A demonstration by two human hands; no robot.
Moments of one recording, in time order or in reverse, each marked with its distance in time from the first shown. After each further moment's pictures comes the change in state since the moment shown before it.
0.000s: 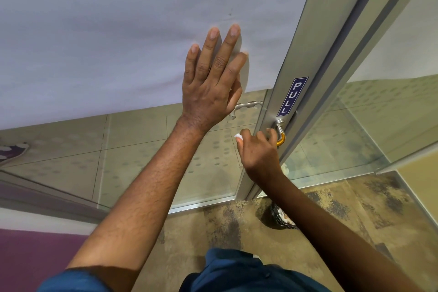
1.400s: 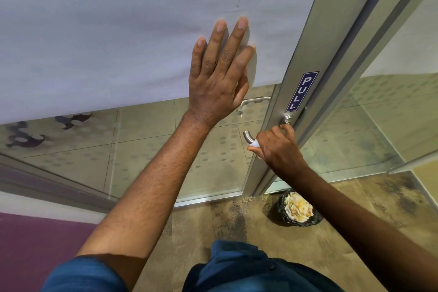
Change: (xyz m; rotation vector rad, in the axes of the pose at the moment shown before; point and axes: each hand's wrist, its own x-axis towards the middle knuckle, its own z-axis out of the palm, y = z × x) left_hand -0.001 0.000 0.001 0.014 0.001 -0.008; right_hand -0.006 0.051 -0.004 -0.134 -0.128 -0.263
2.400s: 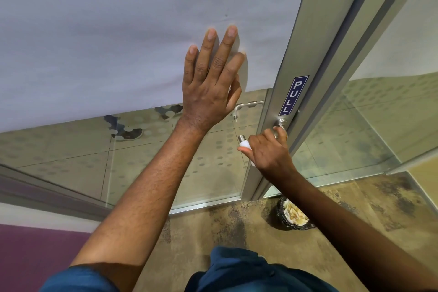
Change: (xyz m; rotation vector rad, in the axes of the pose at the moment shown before) left_hand -0.001 0.001 -0.003 0.020 -0.021 -0.011; right_hand 0.003 -0.015 0.005 0.046 0.245 0.065
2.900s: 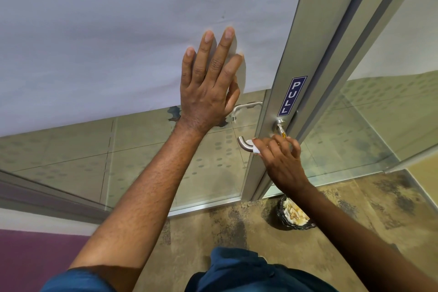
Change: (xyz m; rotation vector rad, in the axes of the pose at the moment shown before) left_hand -0.001 -0.002 0.005 -0.016 0.019 0.001; right_hand -0.037 0.016 -0.003 0.016 -0.155 0.092
